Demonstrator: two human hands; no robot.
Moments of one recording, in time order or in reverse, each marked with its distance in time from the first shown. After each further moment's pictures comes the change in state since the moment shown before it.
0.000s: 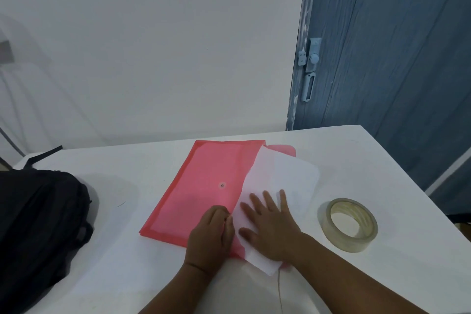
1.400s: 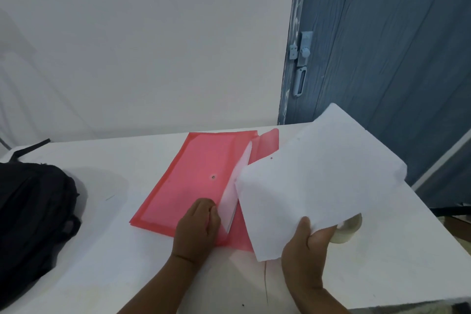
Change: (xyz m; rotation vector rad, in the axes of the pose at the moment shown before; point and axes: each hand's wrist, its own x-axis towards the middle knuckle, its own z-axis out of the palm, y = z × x) left_hand -0.001 0.001 -0.003 -0.089 0.070 -0.021; right_hand -0.089 -0.023 -0.007 1.451 1.013 0.716
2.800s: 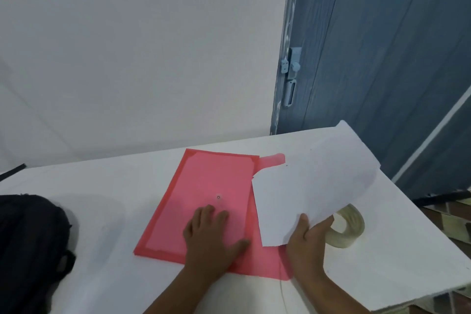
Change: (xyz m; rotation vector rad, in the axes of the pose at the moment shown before) left_hand 0.018 -0.004 -0.004 0.298 -0.497 -0.172; right_hand 0.028 0.023 0.028 -0.144 0.068 -0.080
